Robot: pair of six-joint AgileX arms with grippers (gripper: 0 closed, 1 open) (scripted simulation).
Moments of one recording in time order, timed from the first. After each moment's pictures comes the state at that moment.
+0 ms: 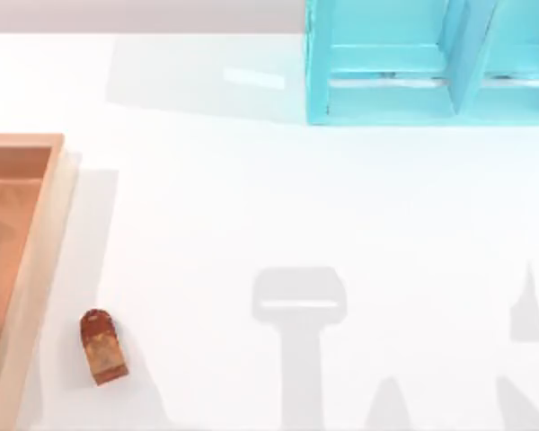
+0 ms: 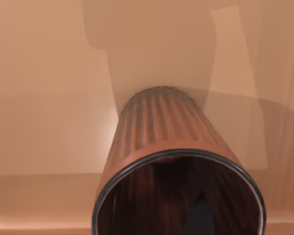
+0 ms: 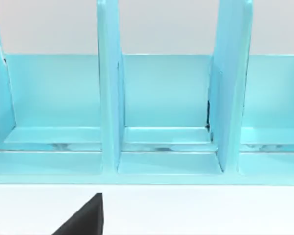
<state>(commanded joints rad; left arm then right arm) 0.36 1.45 0.89 -1.01 0.04 0.38 0.00 0.00 0.00 0.00 0.00 0.00</state>
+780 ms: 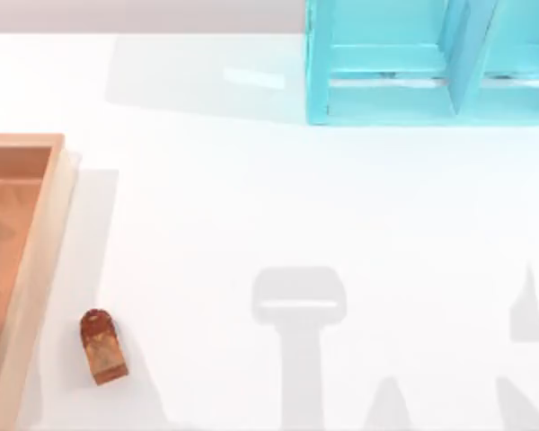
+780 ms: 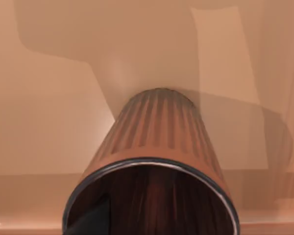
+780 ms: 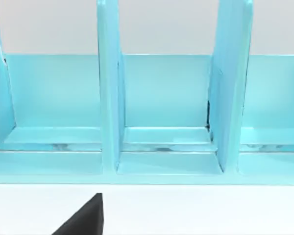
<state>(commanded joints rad) 0.36 1.45 0.89 -1.01 0.04 0.38 0.00 0.00 0.00 0.00 0.00 0.00</state>
